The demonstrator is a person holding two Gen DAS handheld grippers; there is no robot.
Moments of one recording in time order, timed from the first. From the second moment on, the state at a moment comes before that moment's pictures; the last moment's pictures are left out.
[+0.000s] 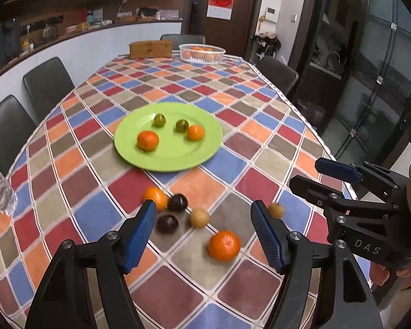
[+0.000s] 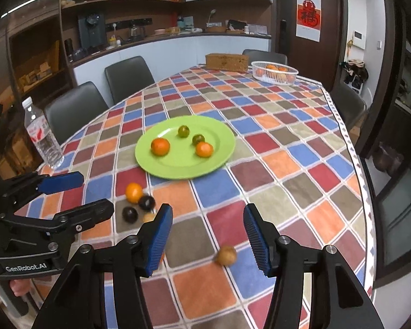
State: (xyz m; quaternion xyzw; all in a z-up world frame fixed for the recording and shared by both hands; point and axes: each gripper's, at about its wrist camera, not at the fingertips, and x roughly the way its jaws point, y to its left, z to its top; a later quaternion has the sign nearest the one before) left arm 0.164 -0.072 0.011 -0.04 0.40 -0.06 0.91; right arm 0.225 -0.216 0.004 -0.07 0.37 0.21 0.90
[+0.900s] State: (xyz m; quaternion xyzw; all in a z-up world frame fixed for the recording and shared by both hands) left arm 0.173 -0.097 -0.062 -0.07 0.49 -0.06 0.87; right arm 0.236 -0.238 -0.075 -0.06 0.45 0.22 0.86
